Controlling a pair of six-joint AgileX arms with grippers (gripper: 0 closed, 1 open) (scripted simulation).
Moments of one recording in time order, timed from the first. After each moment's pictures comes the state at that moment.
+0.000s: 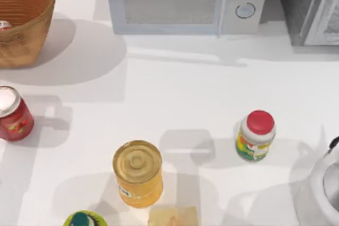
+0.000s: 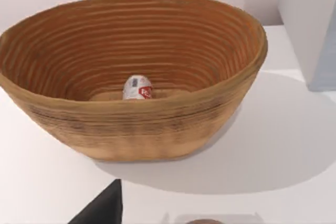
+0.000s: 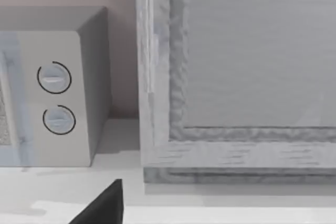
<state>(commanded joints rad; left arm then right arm) 0.03 0.68 0.66 -0.36 0.03 0.07 0.00 0.00 0.00 0.00 0.00 0.00</state>
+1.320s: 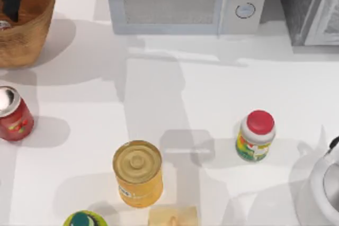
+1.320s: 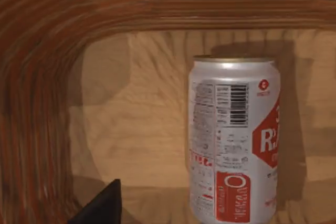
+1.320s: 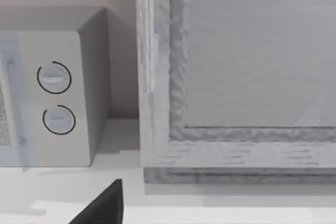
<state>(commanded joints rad) 0.15 2.54 2.52 -1.32 0.10 0.17 0.00 0.00 0.00 0.00 0.00 0.00</state>
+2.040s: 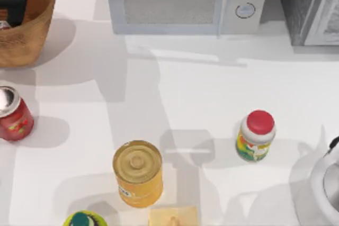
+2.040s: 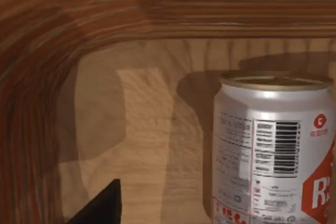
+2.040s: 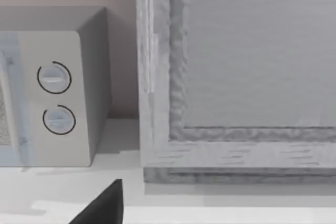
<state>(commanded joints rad) 0.15 2.62 2.54 -1.29 0.10 0.17 0.00 0.00 0.00 0.00 0.00 0.00</state>
